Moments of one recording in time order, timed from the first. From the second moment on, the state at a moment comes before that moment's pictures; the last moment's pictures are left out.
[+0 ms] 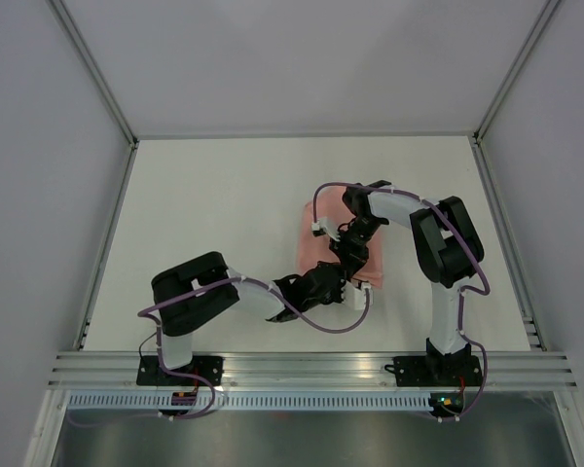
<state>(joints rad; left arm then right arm) -1.15 1.88 0.80 0.55 -0.22 0.80 0.43 2.06 1.38 -1.06 -0.62 -0.93</state>
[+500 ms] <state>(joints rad) -1.14 1.89 0.85 0.43 -0.15 0.75 0.42 2.06 1.38 -1.06 -0.62 -0.92</state>
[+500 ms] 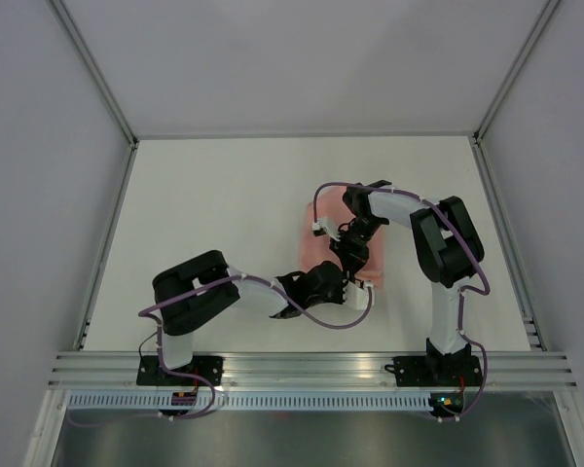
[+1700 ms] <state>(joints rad) -0.99 1.90 1.09 0.01 0.21 0.49 0.30 1.82 1.19 -0.87 -0.60 -0.86</state>
